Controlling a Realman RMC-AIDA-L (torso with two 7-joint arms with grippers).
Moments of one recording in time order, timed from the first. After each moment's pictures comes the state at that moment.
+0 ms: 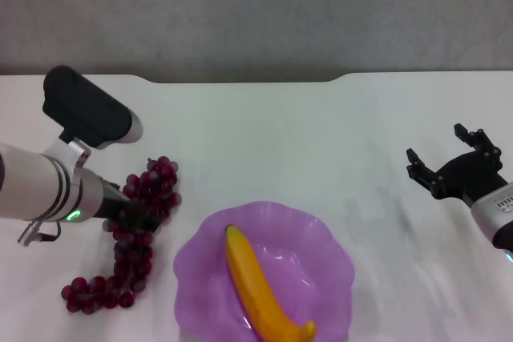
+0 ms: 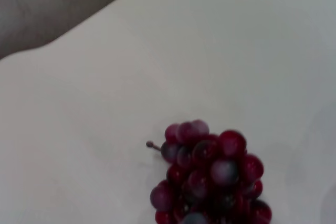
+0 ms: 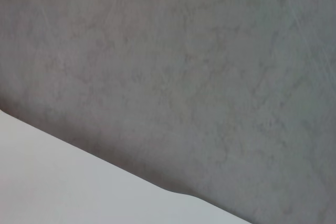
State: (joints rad) left arm -0.48 -2.04 1.65 1.15 -0.37 -0.89 0.37; right arm 0.50 2.02 0.60 0.29 -2.15 -0.84 -0.20
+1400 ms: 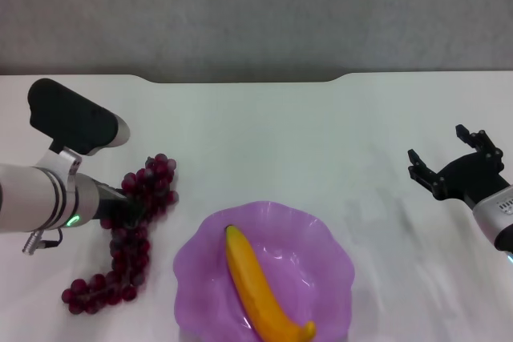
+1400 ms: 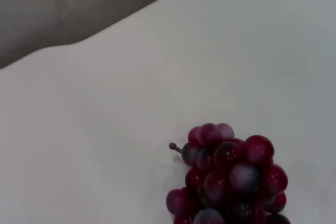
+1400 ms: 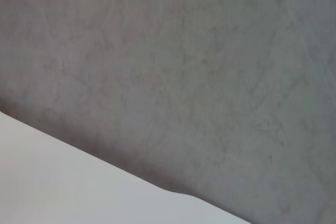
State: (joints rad) left arm -0.46 -2.04 1.66 1.06 -0.38 -0.72 0.31; right arm 0.50 2.02 0.60 0.29 -2.15 -0.84 -0.20
